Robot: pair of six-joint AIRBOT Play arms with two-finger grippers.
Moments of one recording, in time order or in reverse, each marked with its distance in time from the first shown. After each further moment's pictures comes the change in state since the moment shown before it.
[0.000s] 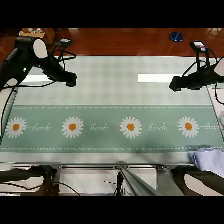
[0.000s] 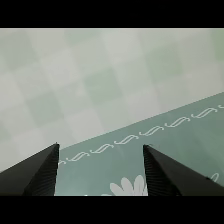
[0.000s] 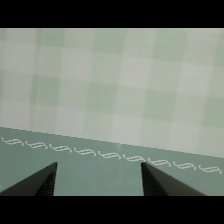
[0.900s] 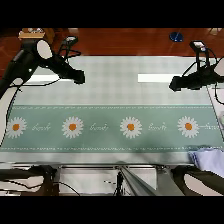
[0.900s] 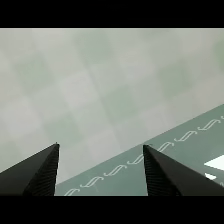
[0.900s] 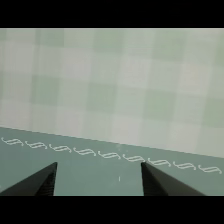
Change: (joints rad) left arm 0.004 -0.029 0.000 -0.185 0.138 0.084; right arm 0.000 0.000 0.000 -0.001 0.000 0.000
